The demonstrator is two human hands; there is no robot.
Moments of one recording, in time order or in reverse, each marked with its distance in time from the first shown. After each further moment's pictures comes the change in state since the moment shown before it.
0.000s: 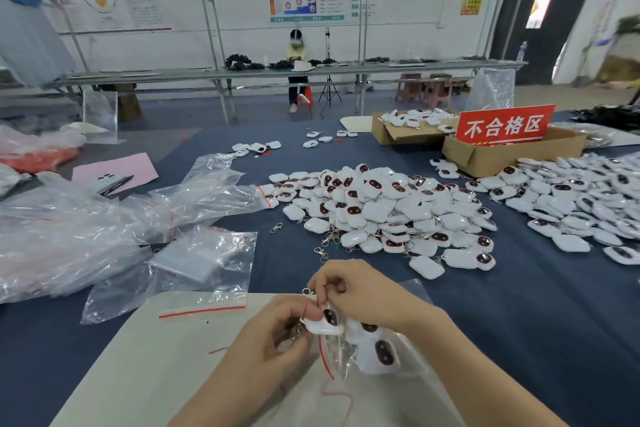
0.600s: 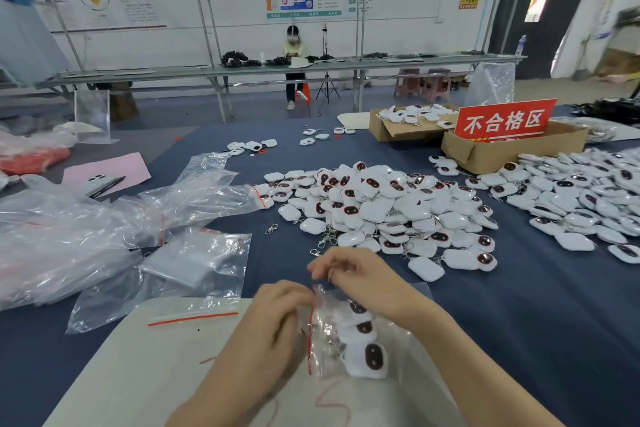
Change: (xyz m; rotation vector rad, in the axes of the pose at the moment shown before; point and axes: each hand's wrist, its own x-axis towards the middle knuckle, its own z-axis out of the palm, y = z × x) left_hand 0.028 -0.001 0.001 0.536 0.070 0.261; right_hand 0.007 0.003 -0.013 0.300 0.106 0.068
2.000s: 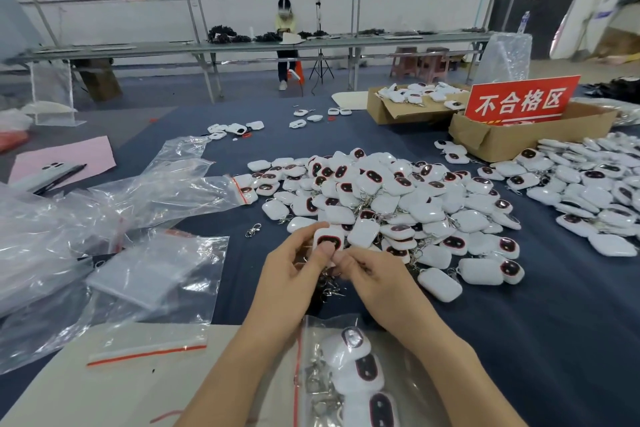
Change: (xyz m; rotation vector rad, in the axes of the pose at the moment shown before) left_hand 0.097 -0.026 0.052 -0.572 0.108 -0.326; right_hand 0.025 0.046 -0.012 -0.167 0.260 -0.051
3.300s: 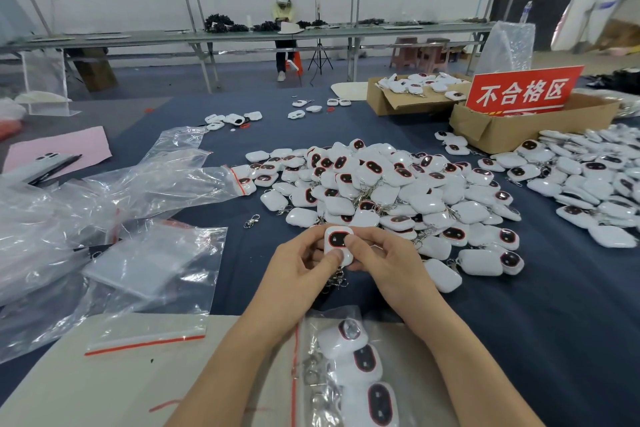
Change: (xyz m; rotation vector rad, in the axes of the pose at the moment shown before) left_hand -0.003 0.008 0.002 0.000 -0.162 -0.025; right_hand 0.008 0.011 -0.003 0.502 0.084 0.149
